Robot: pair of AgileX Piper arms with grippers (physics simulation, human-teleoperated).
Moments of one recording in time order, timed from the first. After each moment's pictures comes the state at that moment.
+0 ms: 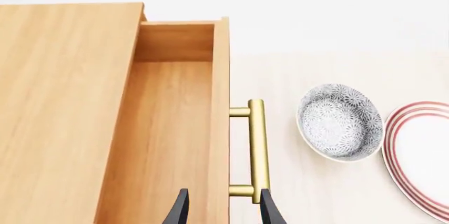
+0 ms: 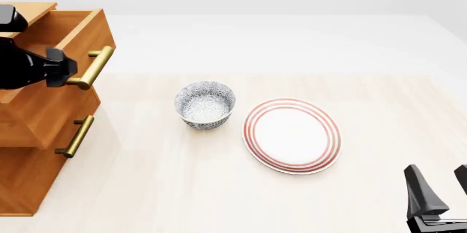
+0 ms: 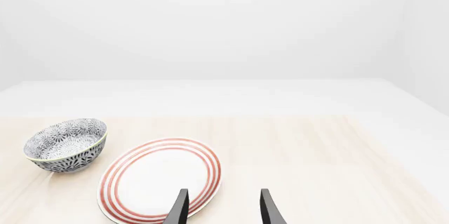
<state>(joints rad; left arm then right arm) 0.03 1.08 -1.07 0.65 0.04 0.00 0.00 0.00 0.00 0.01</state>
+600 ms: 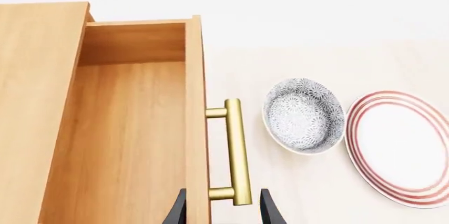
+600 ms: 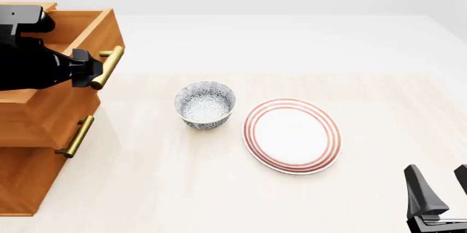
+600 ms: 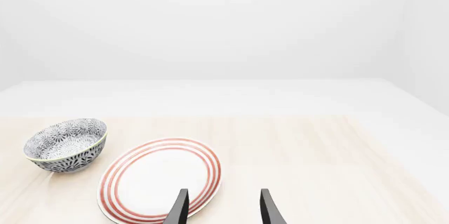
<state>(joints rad) -0.10 1.11 -1.08 0.66 -0.04 0.00 0.01 0.00 0.00 0.01</state>
